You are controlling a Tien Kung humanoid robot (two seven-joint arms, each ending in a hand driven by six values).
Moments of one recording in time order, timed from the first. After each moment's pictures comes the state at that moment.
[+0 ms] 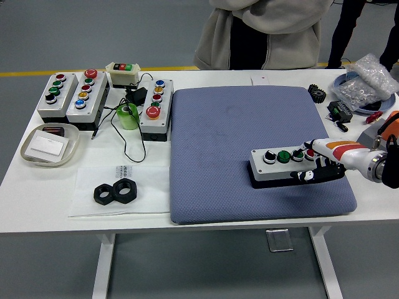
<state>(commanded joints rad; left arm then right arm) -0.07 0.14 -0.11 -0.22 -0.31 0.23 -0.14 0.52 -0.66 0.85 1.56 -1.75 0.34 -0.27</state>
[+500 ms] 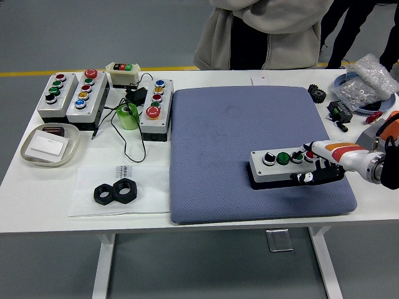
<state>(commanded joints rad) -0.07 0.14 -0.11 -0.22 -0.32 0.23 -0.14 0.53 -0.66 0.84 1.56 -1.75 0.34 -0.27</state>
